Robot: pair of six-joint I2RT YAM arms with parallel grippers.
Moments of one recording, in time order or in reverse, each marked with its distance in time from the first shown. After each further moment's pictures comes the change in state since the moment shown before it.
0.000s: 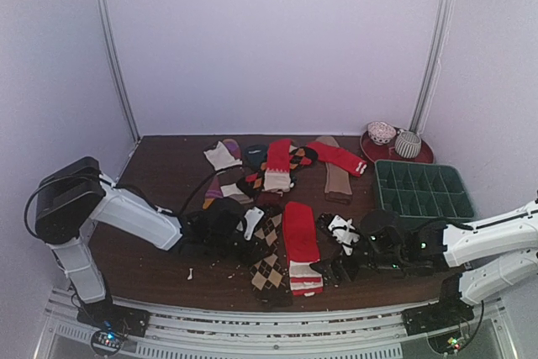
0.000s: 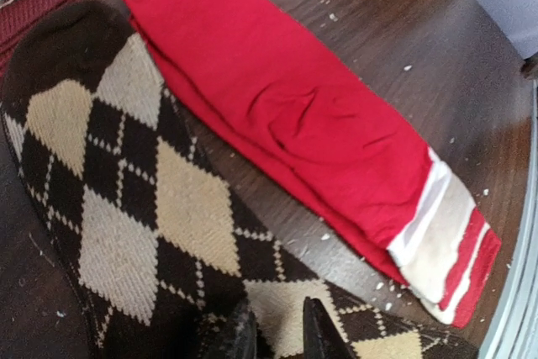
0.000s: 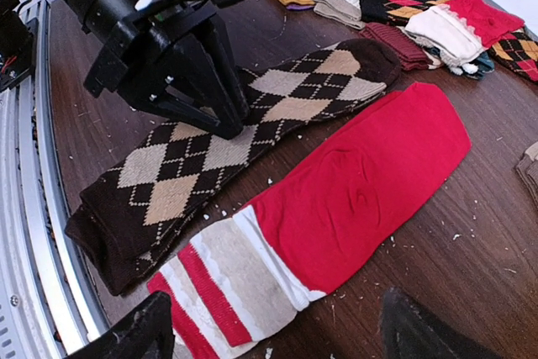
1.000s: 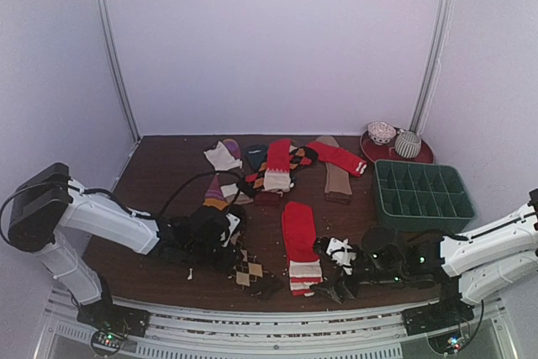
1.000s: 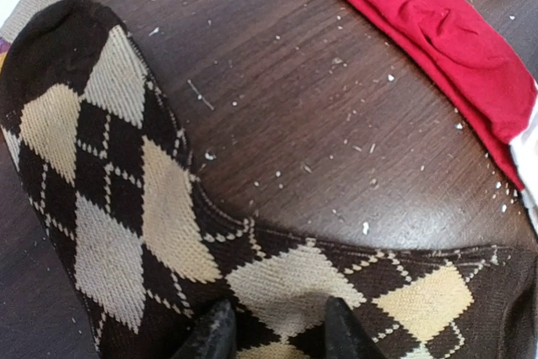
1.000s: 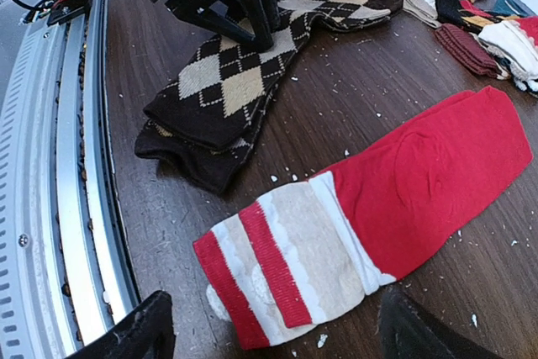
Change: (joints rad) left arm -0.005 -0.183 -0.121 -0.256 -0.254 -0.018; right arm 0.063 0.018 -0.104 0.123 -0.079 -0.087
